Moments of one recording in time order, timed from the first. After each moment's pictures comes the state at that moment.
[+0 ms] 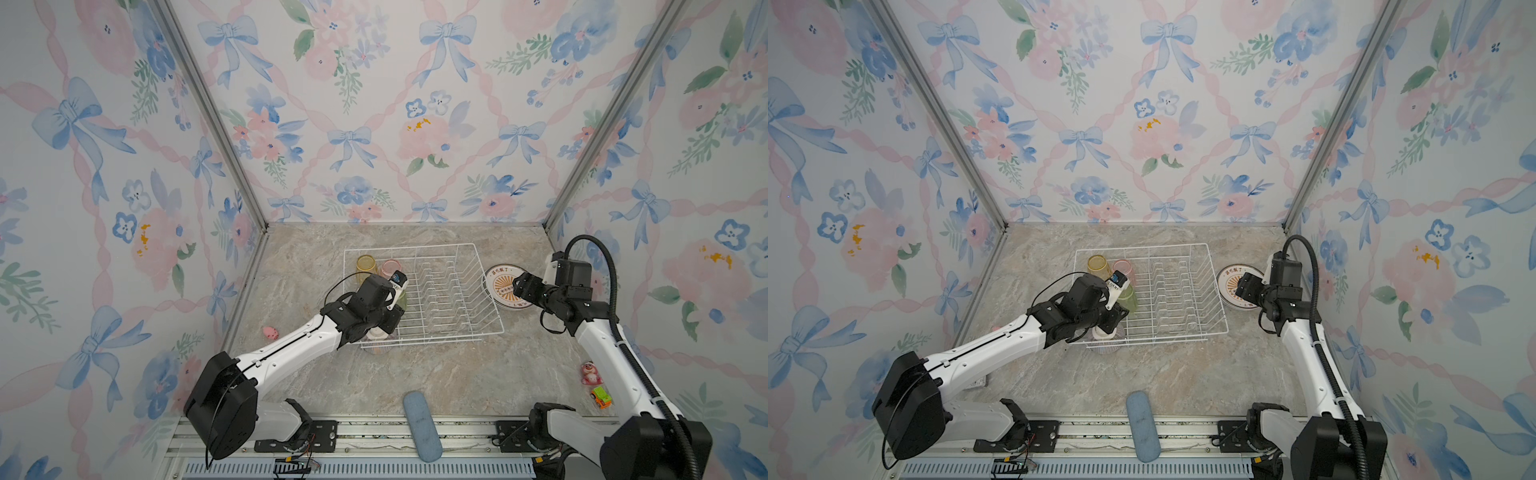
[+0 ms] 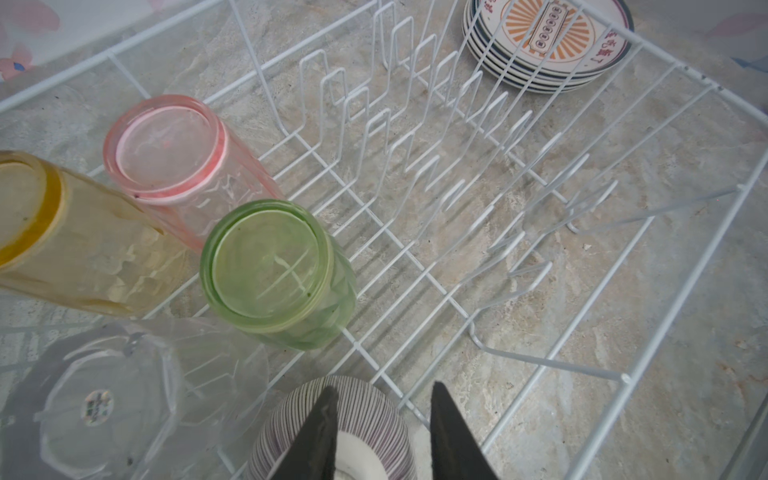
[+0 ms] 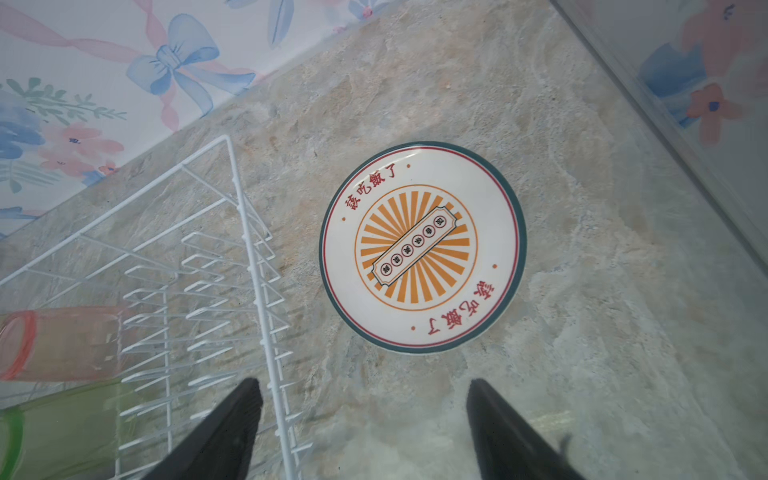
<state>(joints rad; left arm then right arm) -0.73 1.33 0.92 -0.36 0.00 -0.07 -0.05 1.10 0.89 -0.53 -0.10 0.35</state>
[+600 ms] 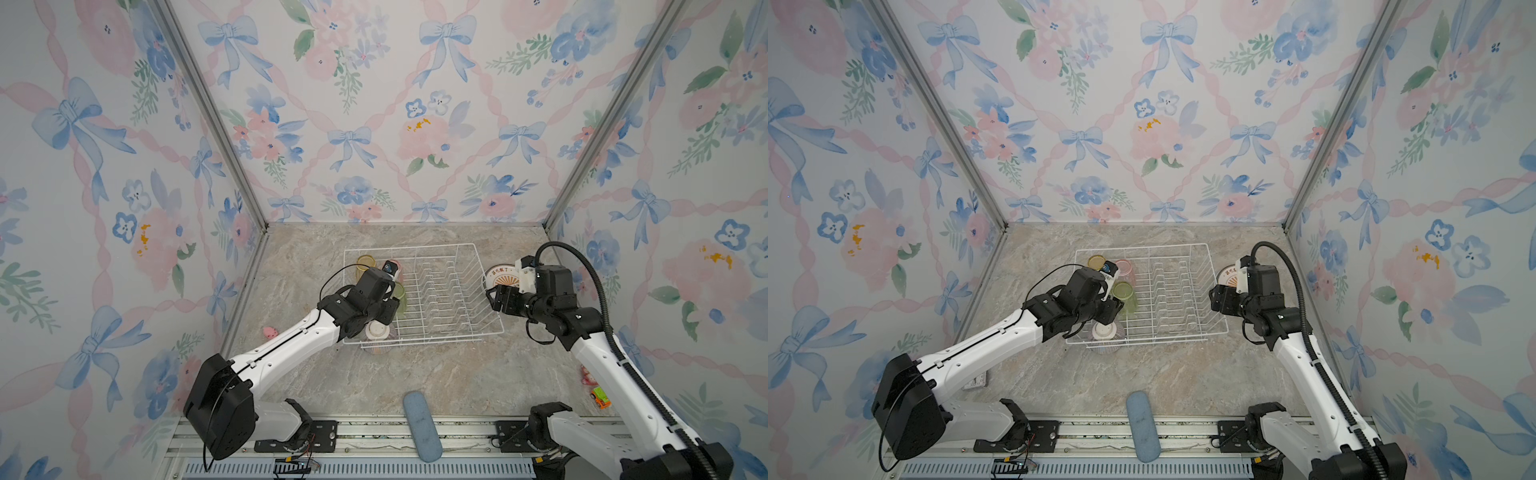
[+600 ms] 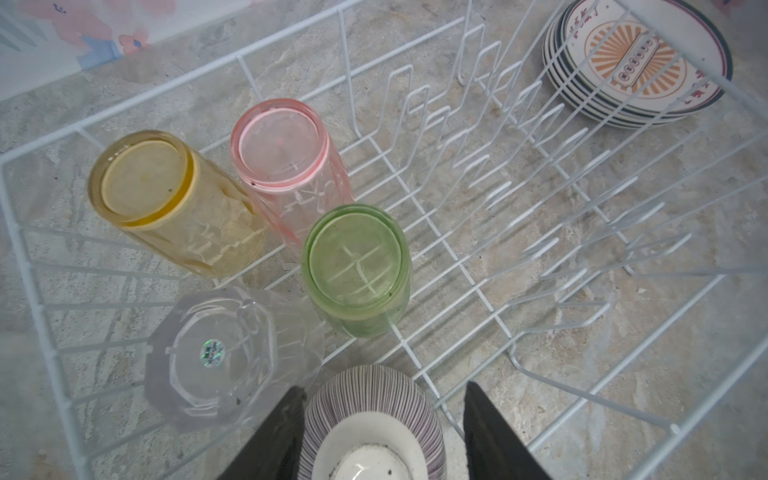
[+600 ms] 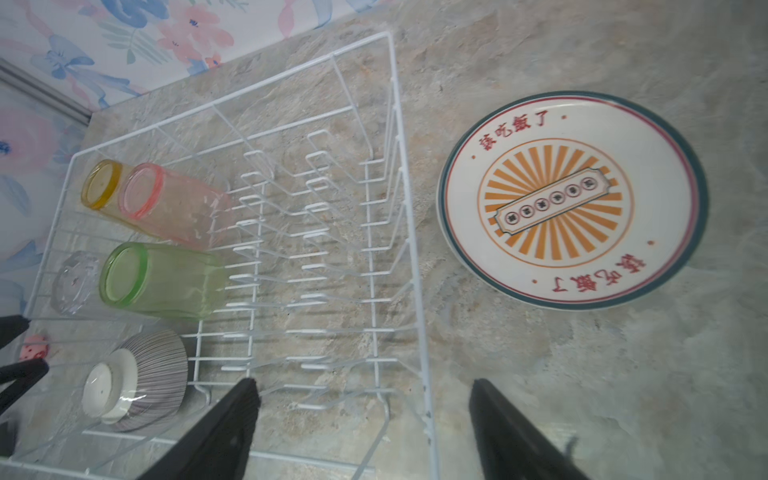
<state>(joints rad) -0.70 1.33 1.03 -0.47 -0.15 -0.16 0.22 1.03 0.91 -0.63 -0.15 0.32</state>
